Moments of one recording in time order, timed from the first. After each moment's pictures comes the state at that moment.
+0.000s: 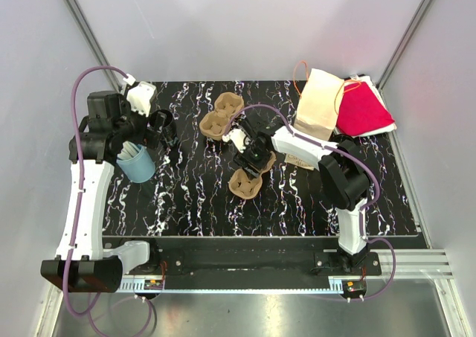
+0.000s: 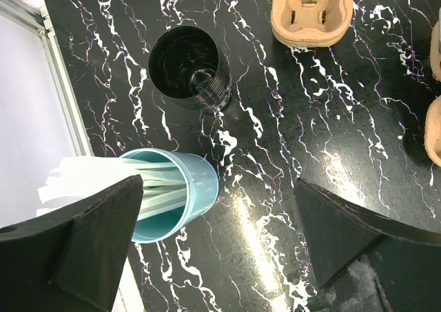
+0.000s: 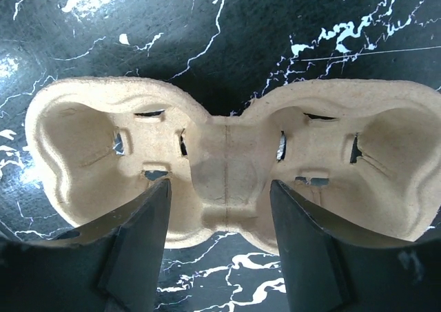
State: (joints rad) left arm 0.00 1.14 1.40 -0.88 0.21 0.37; right arm 0.69 2.00 1.53 -0.75 -0.23 -0.35
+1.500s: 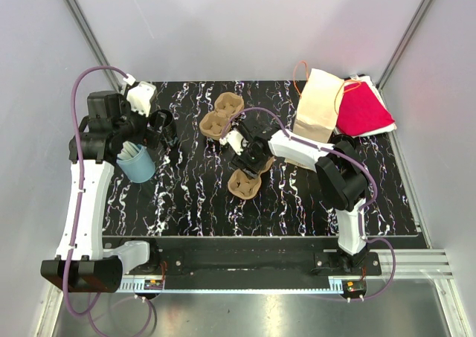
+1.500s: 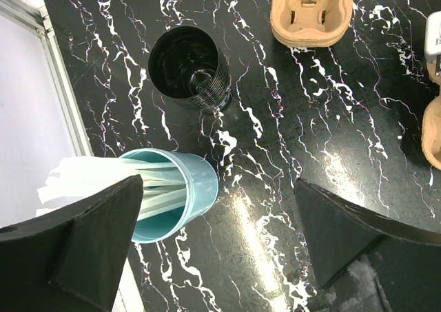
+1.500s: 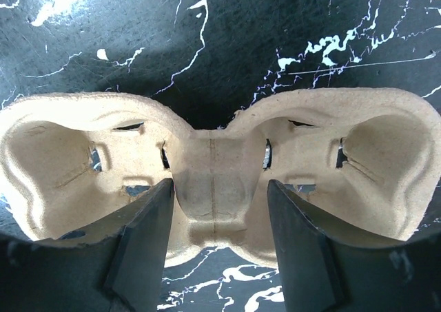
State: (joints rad) left arm 0.00 1.14 1.40 -0.88 0.21 0.37; right arm 0.72 2.01 1.50 -0.68 -0.14 -0.35
